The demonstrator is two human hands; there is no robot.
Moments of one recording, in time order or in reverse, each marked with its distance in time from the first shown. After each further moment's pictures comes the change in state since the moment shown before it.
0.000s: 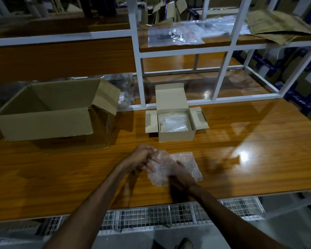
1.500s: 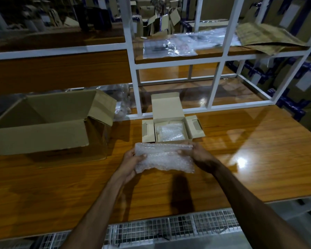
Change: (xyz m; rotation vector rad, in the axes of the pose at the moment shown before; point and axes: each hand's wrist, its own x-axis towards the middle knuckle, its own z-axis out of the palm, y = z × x) left_hand 0.012 -0.012 -0.009 -0.720 0.160 0.099; right_hand 0.019 0.011 -0.138 0.953 0.065 0.205
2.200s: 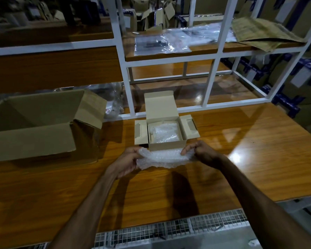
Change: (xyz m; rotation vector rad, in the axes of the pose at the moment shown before) left_hand 0.027 0.021 0.013 0.165 -0.254 -0.129; right_hand 0.002 -0.012 -0.049 -0.184 -0.016 0.051
